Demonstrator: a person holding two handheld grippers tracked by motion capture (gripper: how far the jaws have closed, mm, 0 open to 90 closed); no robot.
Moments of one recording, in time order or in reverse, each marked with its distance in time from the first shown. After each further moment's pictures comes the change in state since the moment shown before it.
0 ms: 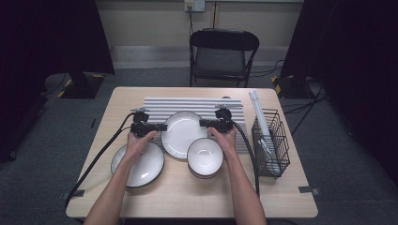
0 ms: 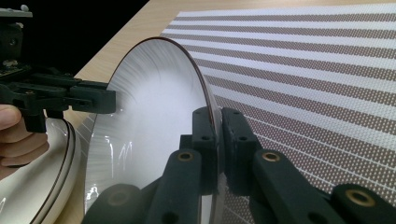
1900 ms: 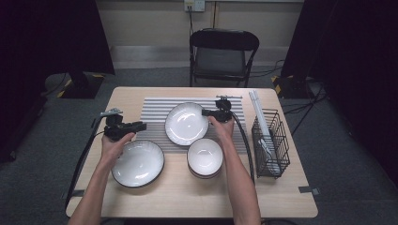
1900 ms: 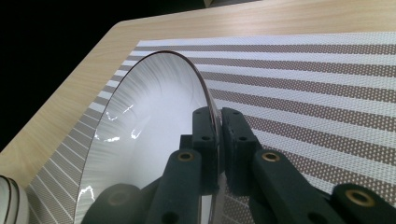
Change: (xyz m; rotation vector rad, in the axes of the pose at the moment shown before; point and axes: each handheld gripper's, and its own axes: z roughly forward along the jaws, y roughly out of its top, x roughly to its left) left arm 0.011 -0.014 -0.084 -0.129 0.063 0.042; right arm -0.027 0.028 0.026 -0.043 -0.097 0.071
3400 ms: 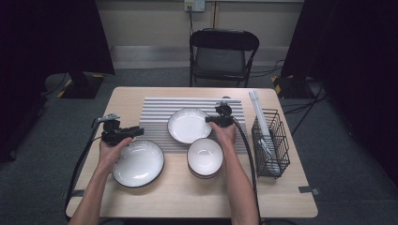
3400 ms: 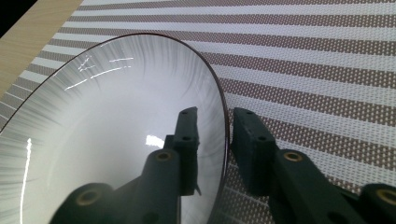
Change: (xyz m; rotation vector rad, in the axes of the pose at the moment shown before) left arm 0.007 -0.017 -0.004 0.007 0.016 -0.021; right arm -0.017 -0.020 0.011 0.092 -0.132 -0.021
